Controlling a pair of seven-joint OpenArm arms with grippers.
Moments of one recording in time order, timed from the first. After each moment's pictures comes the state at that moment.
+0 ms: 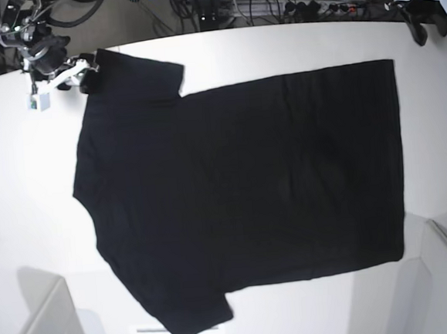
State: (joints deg) left arm 61.1 -18.1 -30.6 104.5 -41.3 -6.2 -6.5; right arm -27.9 -2.3 34.8 105.5 28.4 24.3 -54.9
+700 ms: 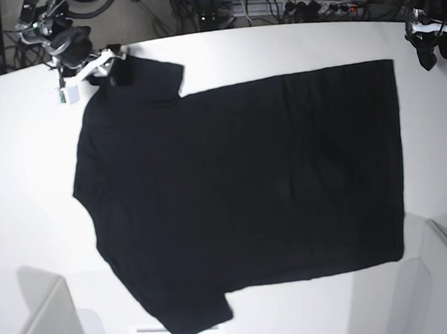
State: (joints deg) left arm 45.6 -15.4 -43.5 101.0 -47.4 -15.2 19.6; right arm -29.8 -2.4 27.5 100.2 31.1 28.2 -51.2
